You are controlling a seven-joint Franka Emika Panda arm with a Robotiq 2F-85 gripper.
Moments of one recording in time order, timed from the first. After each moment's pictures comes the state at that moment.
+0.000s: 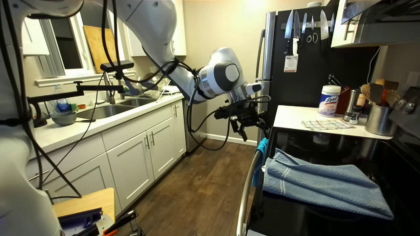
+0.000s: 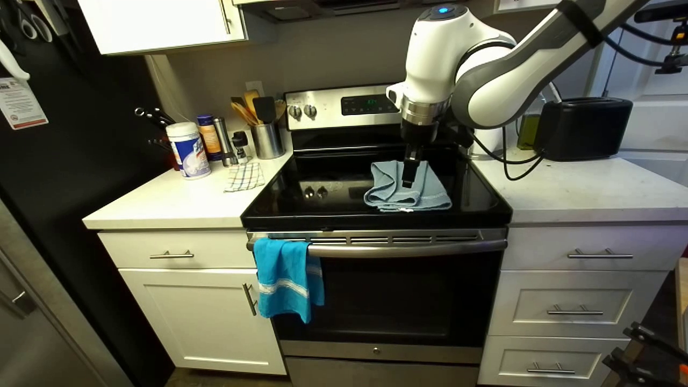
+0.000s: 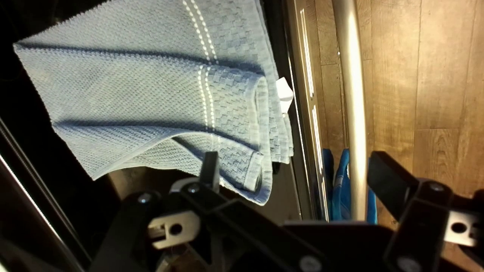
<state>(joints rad) 0.07 0.23 0.01 -2.07 -0.52 2.56 0.05</state>
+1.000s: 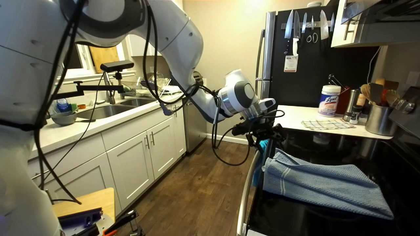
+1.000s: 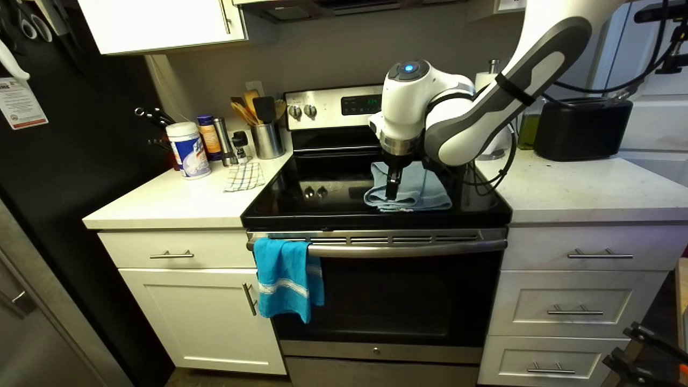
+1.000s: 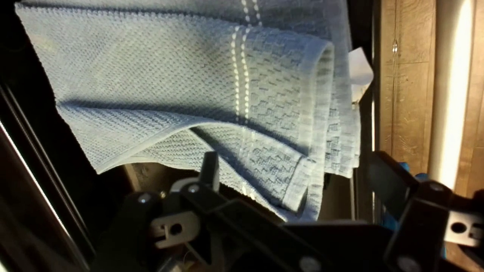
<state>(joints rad) 0.16 0.50 -0.12 -1.85 -0.69 2.61 0.15</state>
